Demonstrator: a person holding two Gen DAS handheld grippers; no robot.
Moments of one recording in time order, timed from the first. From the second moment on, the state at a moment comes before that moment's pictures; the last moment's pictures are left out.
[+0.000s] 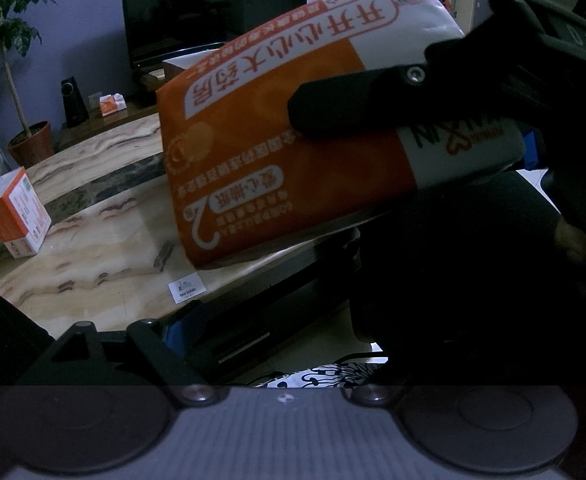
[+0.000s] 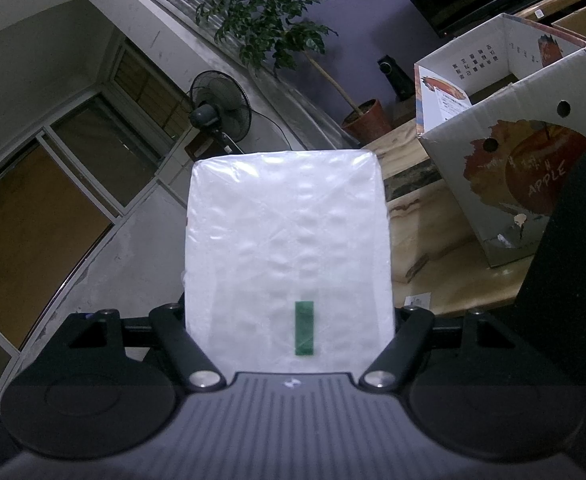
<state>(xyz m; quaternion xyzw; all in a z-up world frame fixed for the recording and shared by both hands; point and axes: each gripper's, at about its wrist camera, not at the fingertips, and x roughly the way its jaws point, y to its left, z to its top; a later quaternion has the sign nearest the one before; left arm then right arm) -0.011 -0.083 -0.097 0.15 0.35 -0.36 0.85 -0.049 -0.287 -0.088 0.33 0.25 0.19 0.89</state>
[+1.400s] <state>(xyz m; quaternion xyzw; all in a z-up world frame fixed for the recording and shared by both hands) -0.012 -0.080 -0.096 0.15 0.35 -0.36 0.85 -0.047 -0.290 -0.088 0.33 0.25 0.19 0.89</state>
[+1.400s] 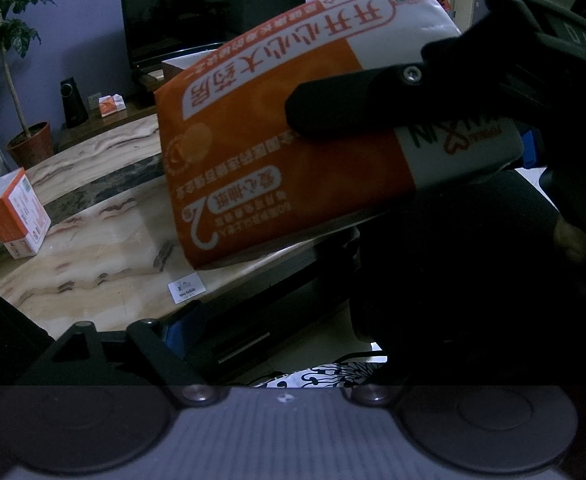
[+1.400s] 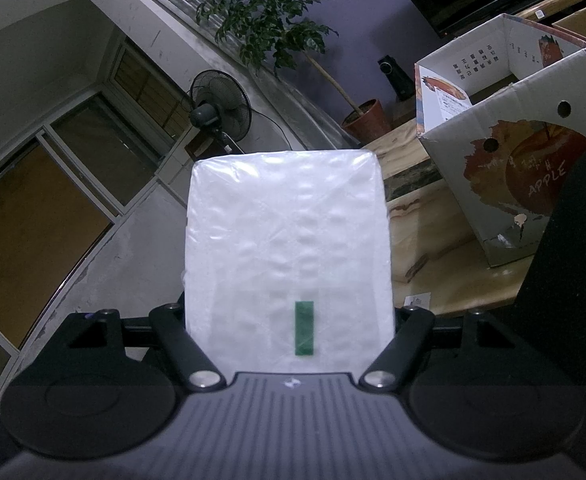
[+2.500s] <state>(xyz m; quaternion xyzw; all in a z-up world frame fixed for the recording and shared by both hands) -0.005 -0.081 -0.100 0.15 0.36 -0.35 0.85 -0.045 -0.290 -0.090 0.33 0.25 0.18 0.89</state>
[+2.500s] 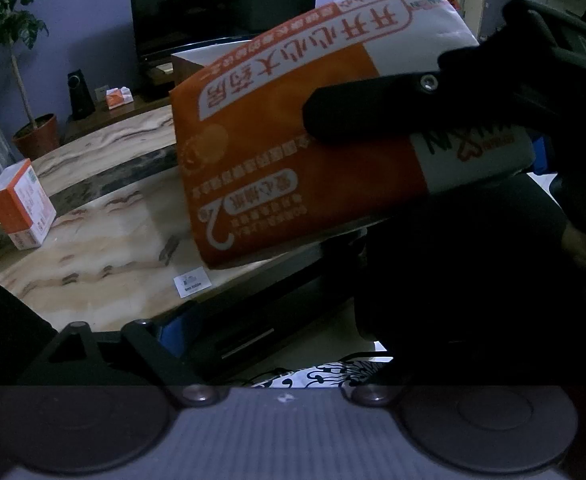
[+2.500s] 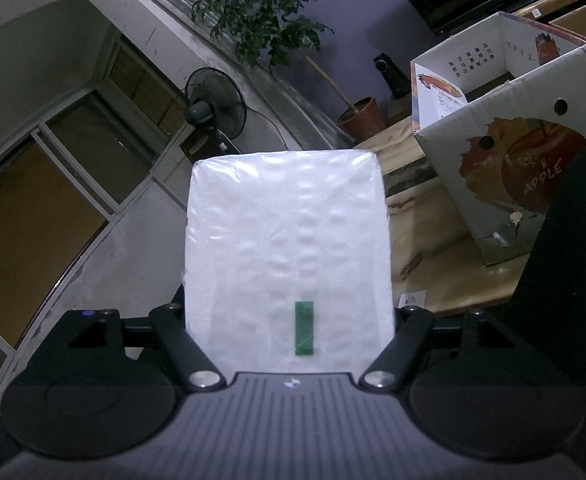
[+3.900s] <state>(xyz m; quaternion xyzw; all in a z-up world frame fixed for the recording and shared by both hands) 0.020 -0.050 -0.026 0.09 0.39 -0.23 0.89 -0.053 -0.322 -0.102 0.42 0.20 0.17 0.87</state>
